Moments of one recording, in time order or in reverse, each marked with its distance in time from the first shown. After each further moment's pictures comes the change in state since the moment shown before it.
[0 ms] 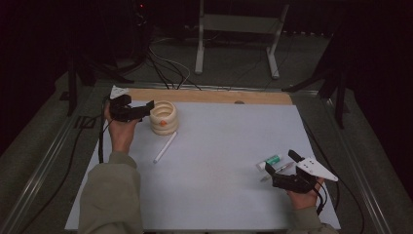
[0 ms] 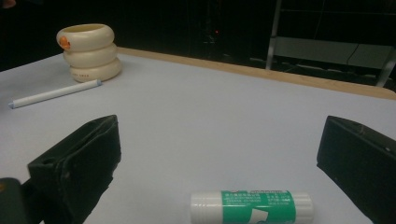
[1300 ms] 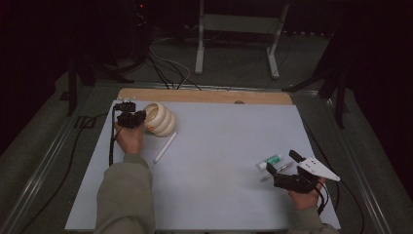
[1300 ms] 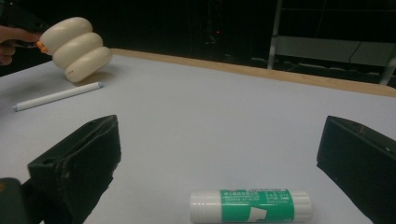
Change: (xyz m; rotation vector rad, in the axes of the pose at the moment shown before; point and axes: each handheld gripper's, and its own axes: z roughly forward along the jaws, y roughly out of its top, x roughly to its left) left arm 0.008 -0.038 0.033 0.200 0.217 -0.171; right arm -0.003 0.000 -0.002 -0.002 0.008 0.019
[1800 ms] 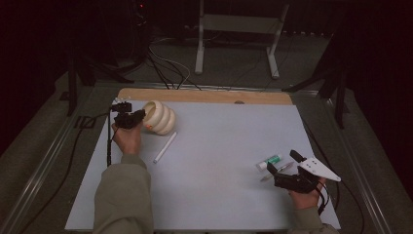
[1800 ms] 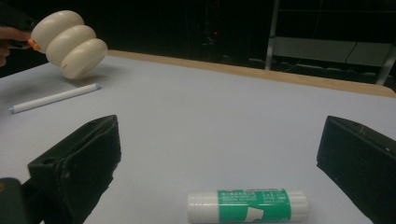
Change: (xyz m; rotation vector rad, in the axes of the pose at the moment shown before) left arm 0.004 0.003 -0.008 -0.036 -0.058 -0.035; right arm -0.001 0.000 -0.001 -0.007 -0.008 0.005
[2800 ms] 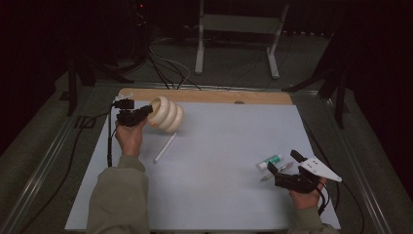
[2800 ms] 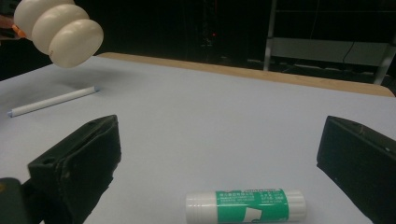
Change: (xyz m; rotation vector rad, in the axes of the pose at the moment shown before) left arm -0.021 0.010 -0.019 -0.041 -0.194 0.018; right arm -0.001 0.000 -0.001 -0.007 -0.007 0.009
